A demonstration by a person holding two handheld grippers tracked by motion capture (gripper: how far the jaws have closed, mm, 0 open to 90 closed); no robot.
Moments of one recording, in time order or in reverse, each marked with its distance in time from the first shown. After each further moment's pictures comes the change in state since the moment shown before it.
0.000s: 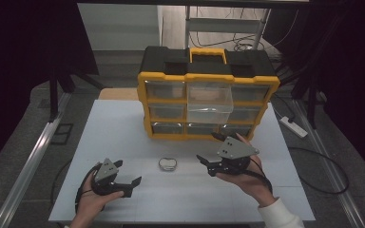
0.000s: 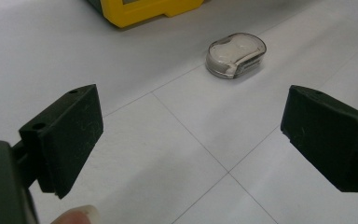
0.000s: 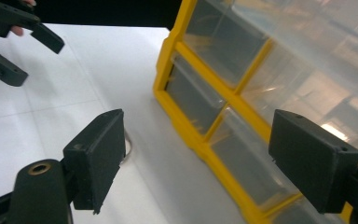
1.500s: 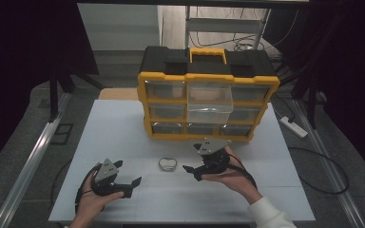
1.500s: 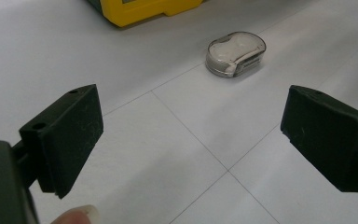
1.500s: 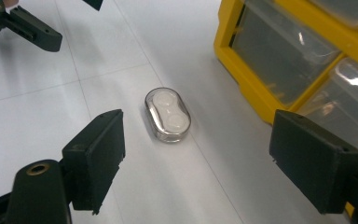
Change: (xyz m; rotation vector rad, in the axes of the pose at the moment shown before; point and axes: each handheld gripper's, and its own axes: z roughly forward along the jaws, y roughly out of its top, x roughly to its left) left arm 0.000 -0.001 -0.001 0.002 0.002 0.008; right arm 0.012 -0.019 0.059 0.170 0.246 0.103
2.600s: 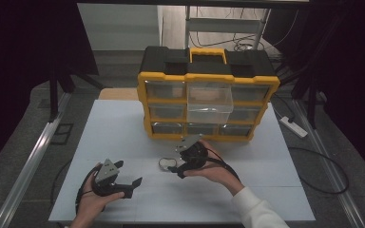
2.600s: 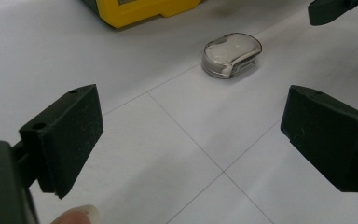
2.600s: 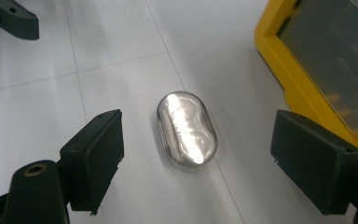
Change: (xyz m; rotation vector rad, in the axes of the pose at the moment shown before) left arm -0.002 0.001 0.000 -0.006 -0.007 -0.006; right arm 0.001 0.019 0.064 0.125 0.105 -0.050
